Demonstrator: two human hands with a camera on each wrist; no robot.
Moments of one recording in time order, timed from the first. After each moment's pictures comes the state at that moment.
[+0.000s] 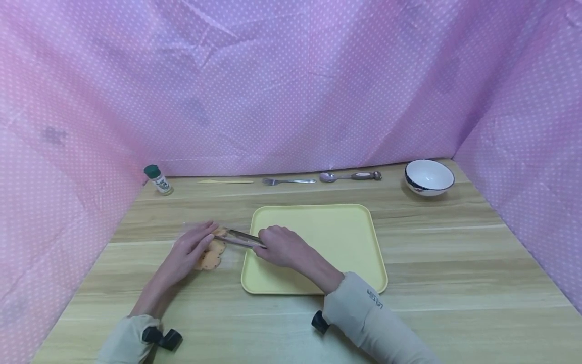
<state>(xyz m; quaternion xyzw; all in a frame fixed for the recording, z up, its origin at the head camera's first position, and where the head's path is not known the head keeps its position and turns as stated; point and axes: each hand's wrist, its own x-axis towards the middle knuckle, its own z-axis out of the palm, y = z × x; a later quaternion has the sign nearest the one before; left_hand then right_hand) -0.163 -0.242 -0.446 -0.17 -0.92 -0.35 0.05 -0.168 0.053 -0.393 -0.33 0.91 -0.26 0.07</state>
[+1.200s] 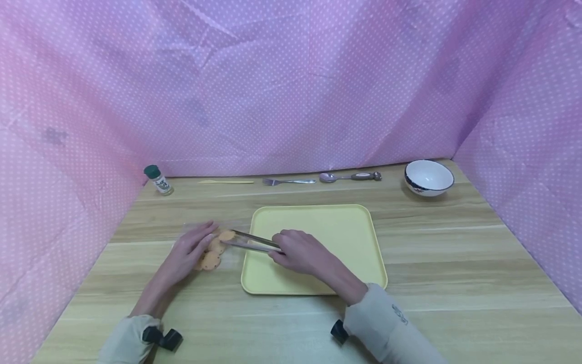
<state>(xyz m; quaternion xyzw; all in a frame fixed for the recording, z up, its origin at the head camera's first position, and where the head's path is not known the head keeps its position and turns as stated) -0.162 -0.243 -0.446 -0.18 -0.92 -0.35 0.06 -0.153 0.092 -0.395 -0.37 0.89 -0.25 0.01</state>
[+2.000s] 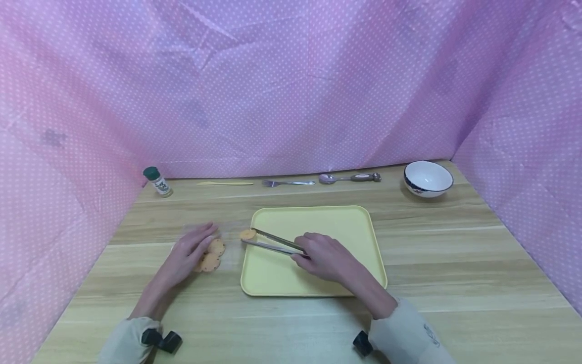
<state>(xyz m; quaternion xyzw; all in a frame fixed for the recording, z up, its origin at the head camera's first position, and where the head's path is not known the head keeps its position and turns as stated) -0.162 -0.242 -0.447 -0.17 -0.92 -0.35 0.05 -0.137 0.140 -0.402 -0.35 0.90 -0.25 -0.04</state>
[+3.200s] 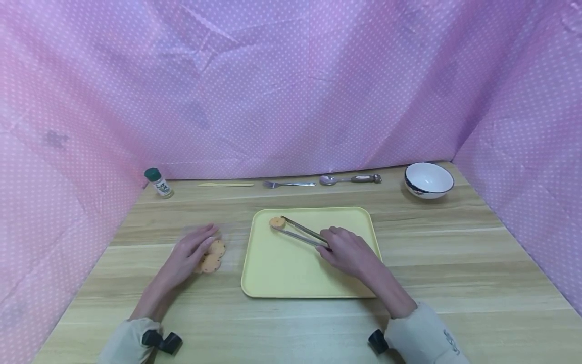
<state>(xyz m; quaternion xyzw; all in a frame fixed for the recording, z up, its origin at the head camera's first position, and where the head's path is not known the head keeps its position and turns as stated) -0.162 -0.242 -0.448 -0.18 -0.92 -0.35 0.07 -0.145 0.179 -0.412 -0.29 0.93 -0.21 -0.09</state>
